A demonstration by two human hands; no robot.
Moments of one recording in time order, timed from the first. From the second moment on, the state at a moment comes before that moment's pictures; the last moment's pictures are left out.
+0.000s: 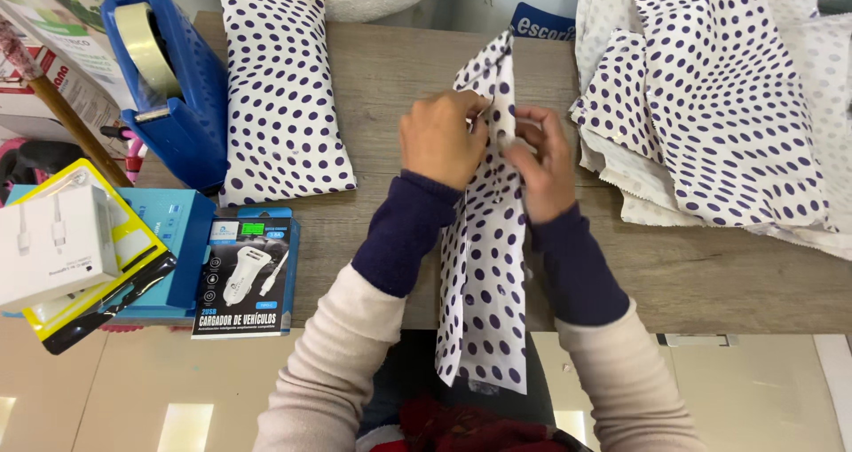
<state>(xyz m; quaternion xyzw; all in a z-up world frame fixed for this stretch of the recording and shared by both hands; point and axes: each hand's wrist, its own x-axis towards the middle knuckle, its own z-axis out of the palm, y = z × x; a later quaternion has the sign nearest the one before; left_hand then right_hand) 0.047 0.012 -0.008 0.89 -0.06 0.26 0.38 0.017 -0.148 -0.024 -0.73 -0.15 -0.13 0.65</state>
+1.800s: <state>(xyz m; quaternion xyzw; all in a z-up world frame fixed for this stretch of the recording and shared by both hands) 0.054 -0.019 -0.028 0.86 -0.25 0.45 0.06 0.037 -0.162 -0.050 -0.84 -0.11 -0.25 0.47</state>
